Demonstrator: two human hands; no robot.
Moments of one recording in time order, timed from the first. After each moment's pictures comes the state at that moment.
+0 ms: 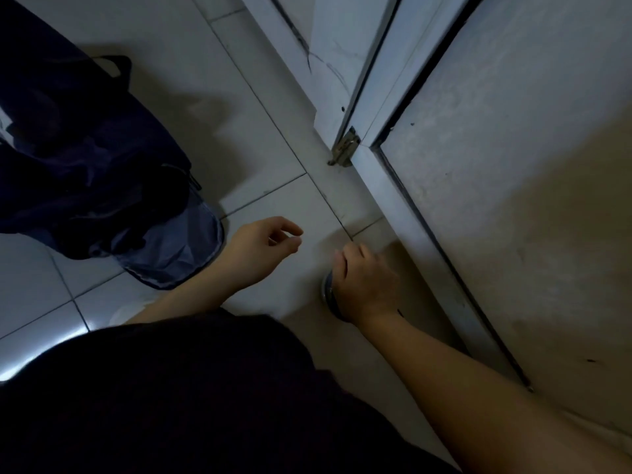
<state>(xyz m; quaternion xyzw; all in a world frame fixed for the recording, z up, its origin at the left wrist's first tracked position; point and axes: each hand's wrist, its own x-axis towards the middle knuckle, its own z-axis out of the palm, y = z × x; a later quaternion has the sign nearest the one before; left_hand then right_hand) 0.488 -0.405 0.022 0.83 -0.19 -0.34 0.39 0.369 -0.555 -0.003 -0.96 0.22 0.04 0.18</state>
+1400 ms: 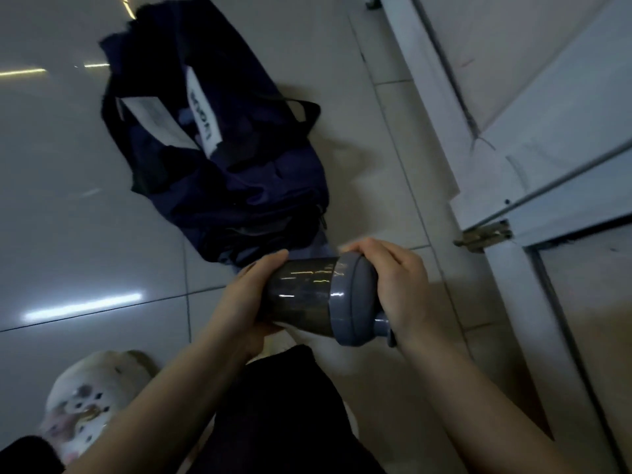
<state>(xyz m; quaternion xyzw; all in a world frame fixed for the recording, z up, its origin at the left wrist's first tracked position) 0.514 -0.265 0.022 0.50 0.33 -0.30 0.74 0.510 -0.434 0.062 -0.75 0.22 0.05 0.63</state>
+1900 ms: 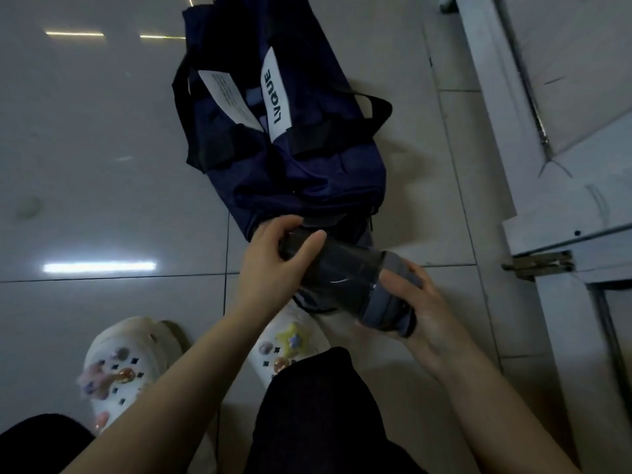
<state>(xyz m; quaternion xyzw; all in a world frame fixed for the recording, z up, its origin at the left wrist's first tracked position) 0.526 -0.220 0.001 0.82 0.14 -0.01 0.56 0.505 -0.420 0.022 -0.54 0.30 0.26 0.74</state>
